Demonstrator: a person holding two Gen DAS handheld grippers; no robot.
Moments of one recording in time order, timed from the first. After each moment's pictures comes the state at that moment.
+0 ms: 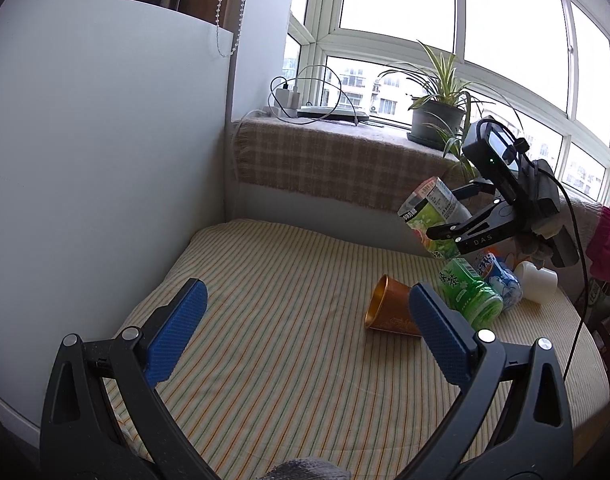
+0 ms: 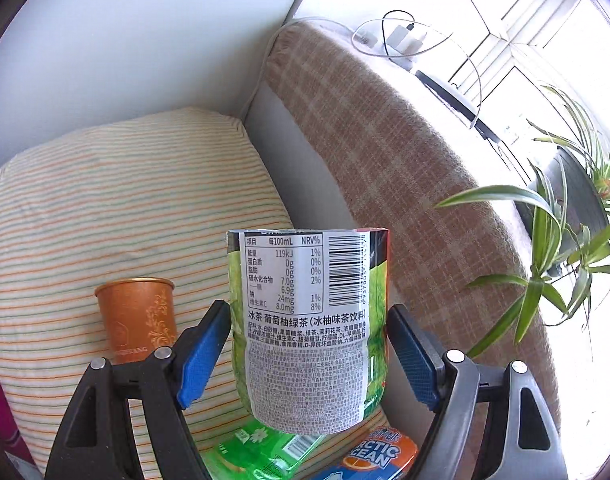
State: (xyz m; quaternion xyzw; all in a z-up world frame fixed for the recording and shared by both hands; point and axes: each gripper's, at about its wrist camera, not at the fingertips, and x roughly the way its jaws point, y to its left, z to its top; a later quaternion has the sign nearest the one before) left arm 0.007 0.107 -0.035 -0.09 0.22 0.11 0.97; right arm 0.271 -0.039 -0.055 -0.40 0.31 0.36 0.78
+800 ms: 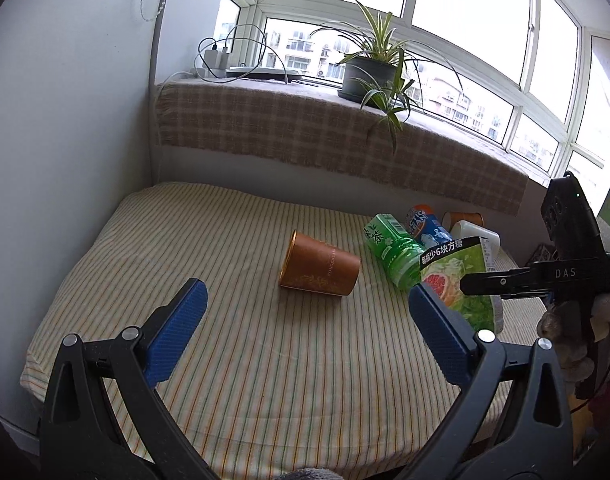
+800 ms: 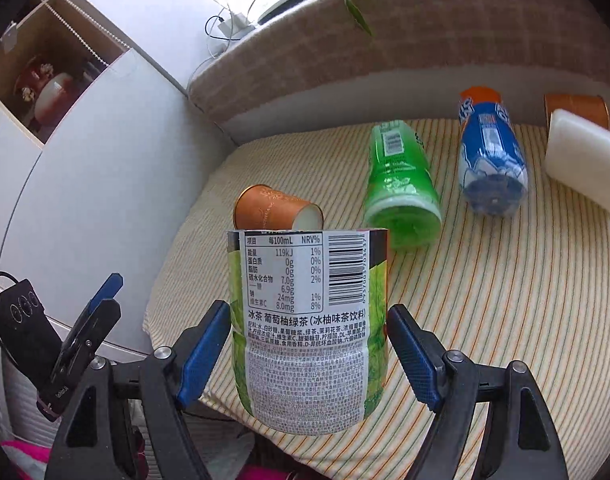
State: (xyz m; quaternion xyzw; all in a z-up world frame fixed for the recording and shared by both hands) left arm 0.023 0.056 -0.043 -0.11 0.29 -0.01 0.95; right arm 0.161 -0.205 -0.095 0.12 0.53 0.33 0.77
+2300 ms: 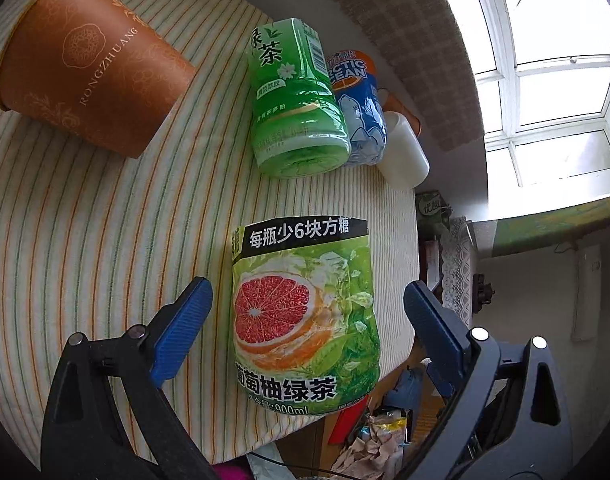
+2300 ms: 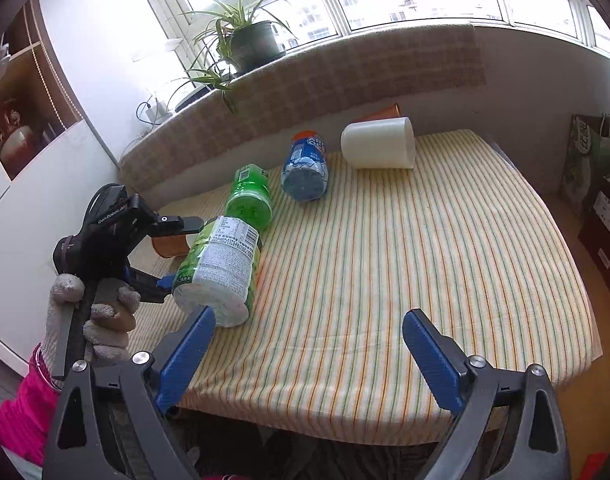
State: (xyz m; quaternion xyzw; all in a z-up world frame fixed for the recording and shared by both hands) left arm 0.166 -0.025 -0.149 -0.36 0.56 -0.22 0.71; right arm 0.021 -0.328 -0.086 0.14 0.40 0.14 0.90
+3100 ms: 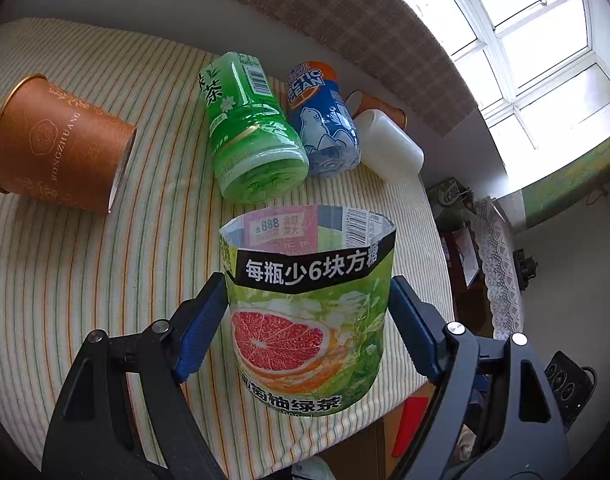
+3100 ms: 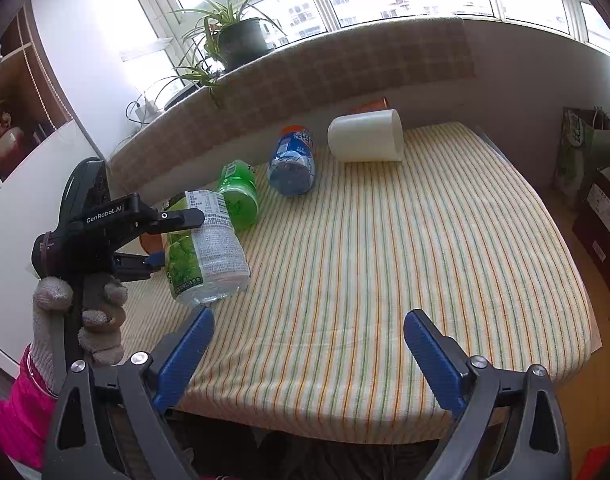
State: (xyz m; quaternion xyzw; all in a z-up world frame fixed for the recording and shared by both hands) left arm 0.156 -0.062 -0.114 -0.23 0.51 -0.21 0.80; right arm 0.018 -0.330 -0.096 0.13 0.40 0.12 0.90
